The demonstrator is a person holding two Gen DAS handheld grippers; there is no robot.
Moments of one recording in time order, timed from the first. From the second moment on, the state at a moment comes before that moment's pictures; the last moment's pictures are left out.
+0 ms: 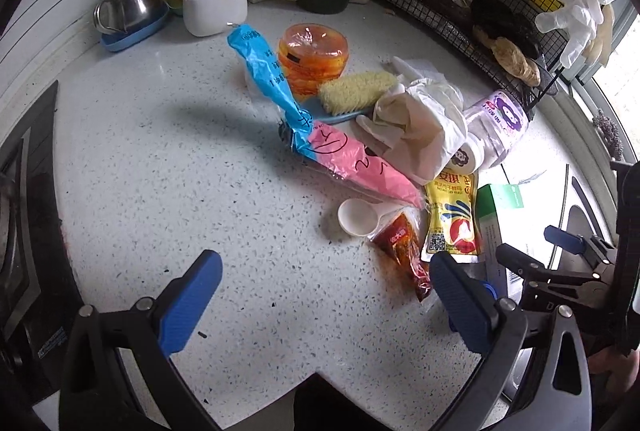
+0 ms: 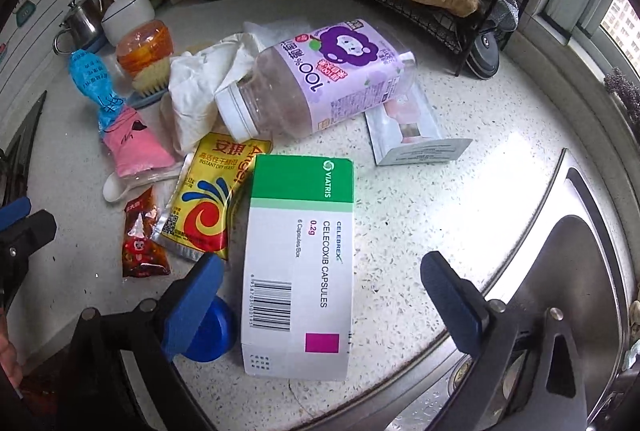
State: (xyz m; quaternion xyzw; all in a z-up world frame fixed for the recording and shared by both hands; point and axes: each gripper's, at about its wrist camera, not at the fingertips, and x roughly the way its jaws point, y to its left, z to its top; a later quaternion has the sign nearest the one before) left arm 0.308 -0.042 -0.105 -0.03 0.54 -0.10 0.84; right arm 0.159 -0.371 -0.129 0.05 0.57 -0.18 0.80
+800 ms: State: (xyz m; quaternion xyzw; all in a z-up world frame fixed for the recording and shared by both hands) left arm 0.419 -0.044 -0.143 -0.02 0.59 -0.07 0.81; right arm 0.165 -0.377 -0.078 0.08 0.53 -0.16 0.83
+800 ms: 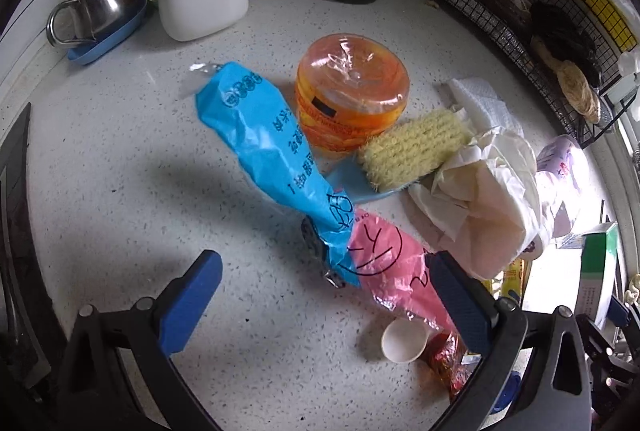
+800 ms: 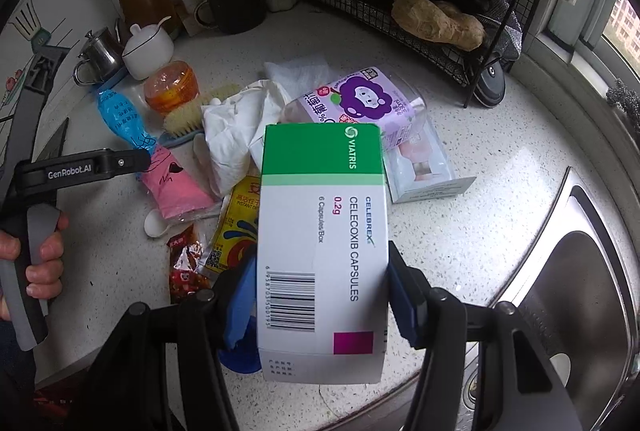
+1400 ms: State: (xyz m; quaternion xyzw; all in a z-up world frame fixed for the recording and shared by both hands) left arm 0.435 -0.068 -0.156 0.02 0.59 -0.05 0.81; right arm 0.166 -0.387 -0.091 0.11 0.53 -0.16 0.82
